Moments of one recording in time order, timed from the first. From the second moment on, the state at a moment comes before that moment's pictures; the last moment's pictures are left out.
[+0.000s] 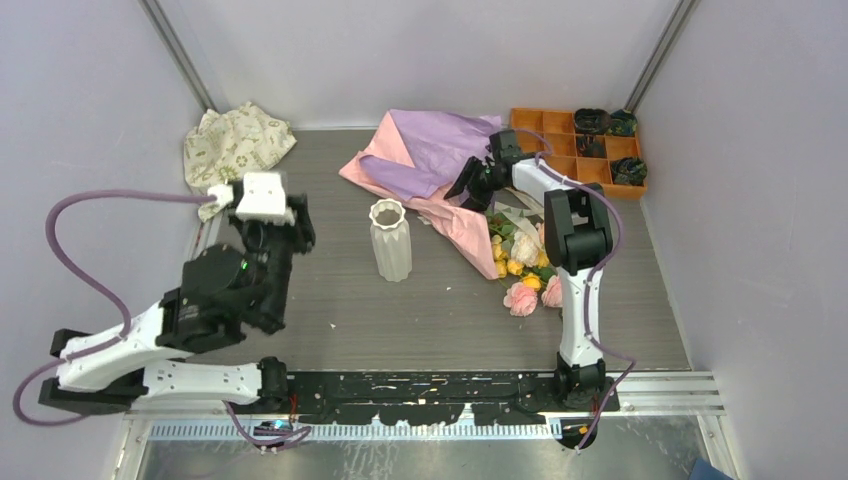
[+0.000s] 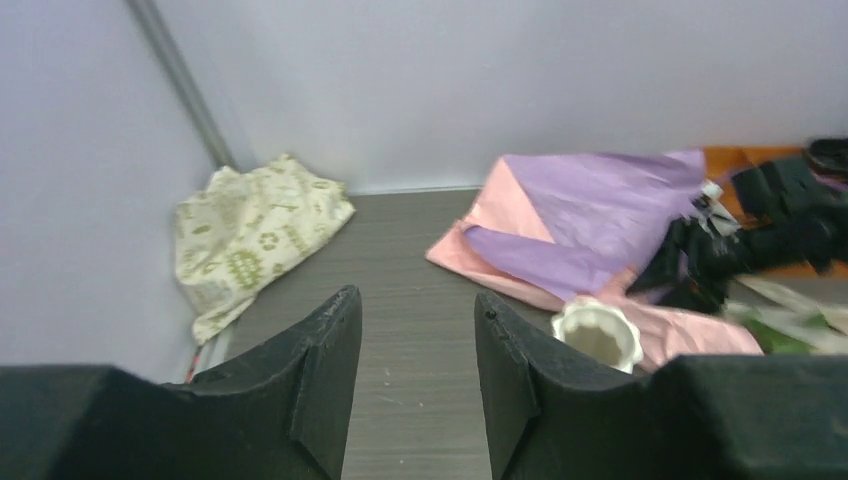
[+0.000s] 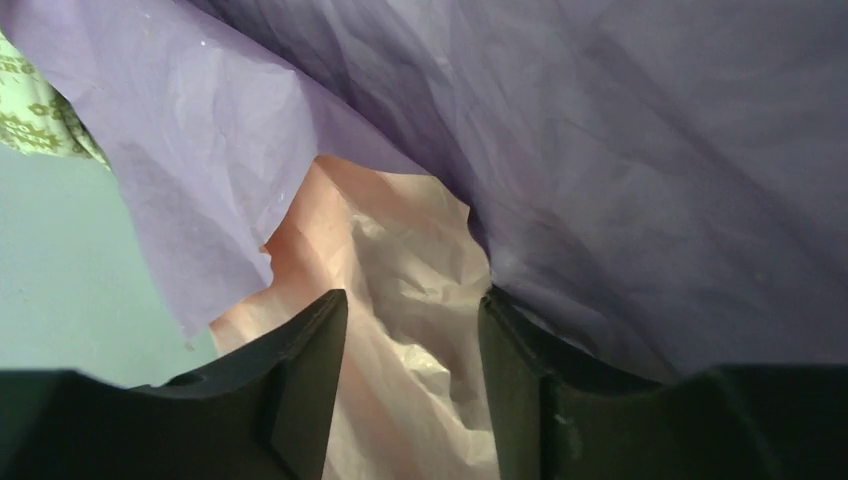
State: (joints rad) left arm -1.46 0.80 1.20 -0.21 -1.40 0.24; right arm 0.22 2.24 1.69 -0.46 -0.51 0.73
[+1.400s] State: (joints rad) left arm -0.27 1.61 1.47 -0.40 0.17 -0.42; right arm 0.39 1.99 1.61 -0.32 -0.57 0.79
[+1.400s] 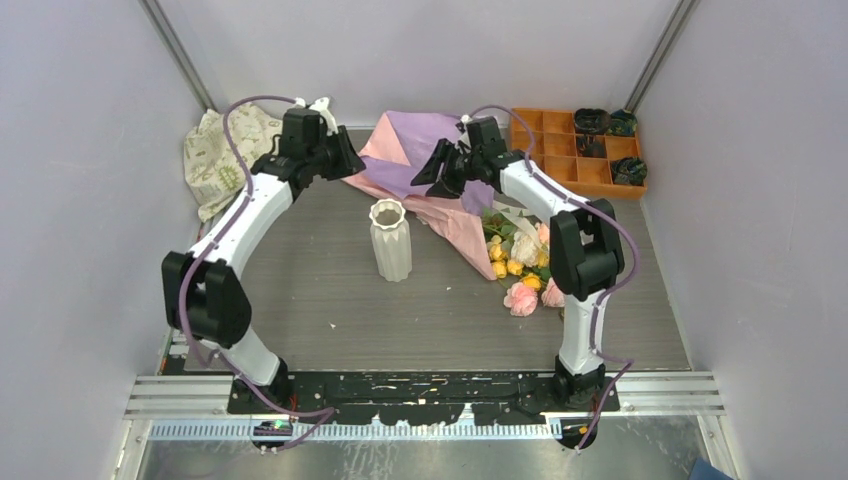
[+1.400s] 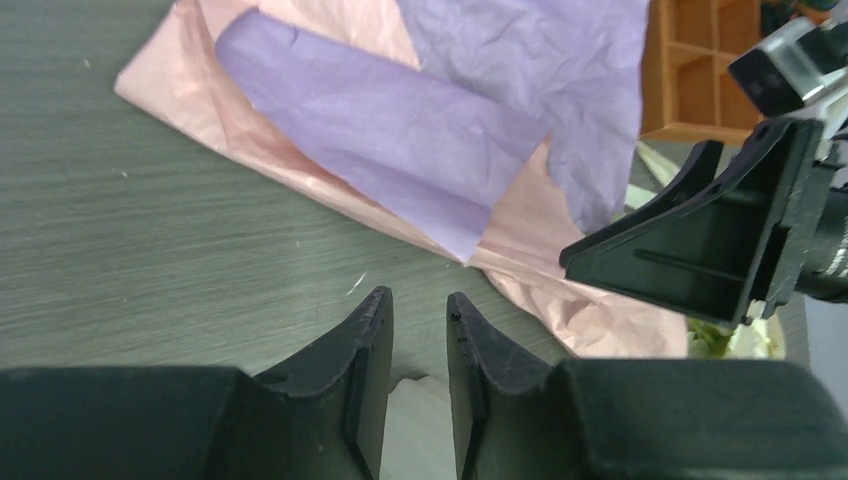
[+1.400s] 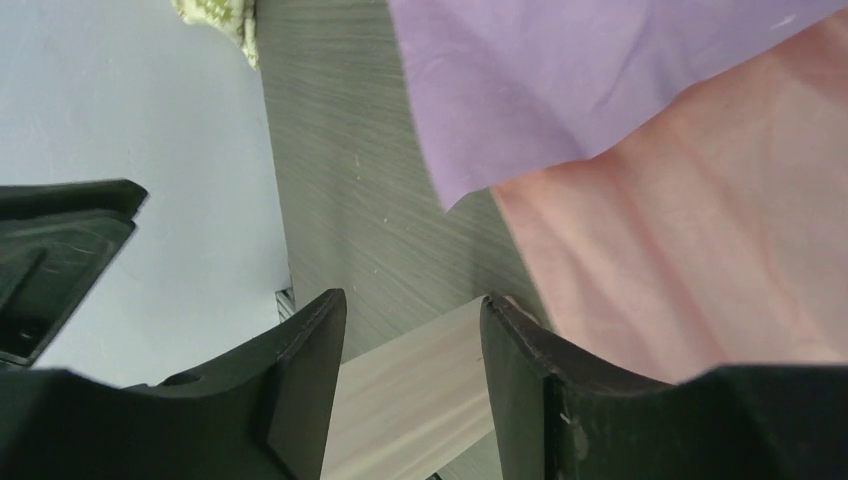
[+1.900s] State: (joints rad) left arm -0.27 1.68 1.47 -0.39 0.21 -0.42; right arm 0.38 2.20 1.66 -0.22 -0.63 0.92
